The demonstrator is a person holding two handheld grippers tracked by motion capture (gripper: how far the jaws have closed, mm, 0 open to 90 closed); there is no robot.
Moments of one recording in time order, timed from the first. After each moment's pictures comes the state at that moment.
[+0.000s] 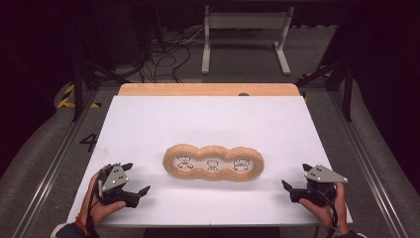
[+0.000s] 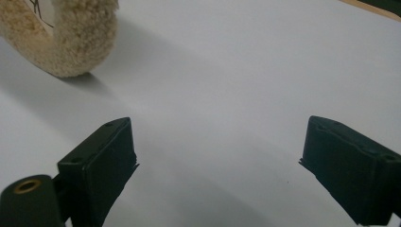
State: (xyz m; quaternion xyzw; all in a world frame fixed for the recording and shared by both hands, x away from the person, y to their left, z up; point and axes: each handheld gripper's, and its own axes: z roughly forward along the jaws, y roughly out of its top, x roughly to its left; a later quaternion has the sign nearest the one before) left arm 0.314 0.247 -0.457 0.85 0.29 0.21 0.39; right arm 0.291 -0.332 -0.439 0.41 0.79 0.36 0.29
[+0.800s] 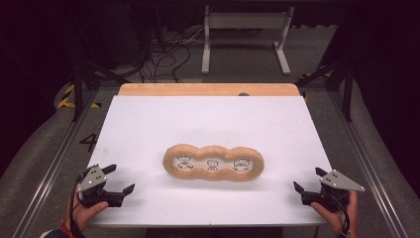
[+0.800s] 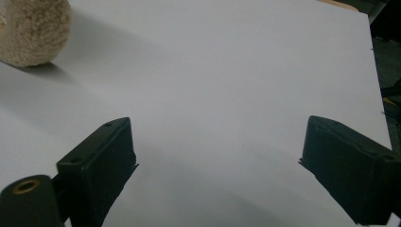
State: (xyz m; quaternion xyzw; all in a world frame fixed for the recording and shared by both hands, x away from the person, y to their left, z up) left arm 0.309 0.292 -0.460 0.80 0.35 0.20 0.45; right arm 0.279 -0.363 -0.447 0.43 0.76 0.37 0.31
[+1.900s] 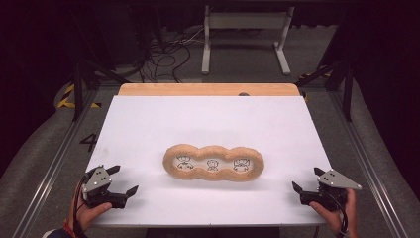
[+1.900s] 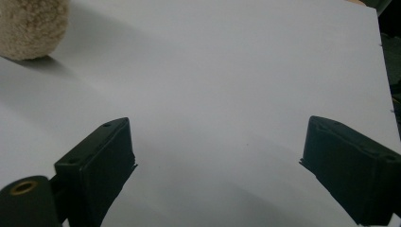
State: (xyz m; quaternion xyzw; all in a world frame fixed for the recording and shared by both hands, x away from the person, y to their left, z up) left arm 0.309 0.280 -0.463 0.82 0.33 0.21 0.43; right arm 0.282 -0.360 -0.450 0.43 0.76 0.37 0.31
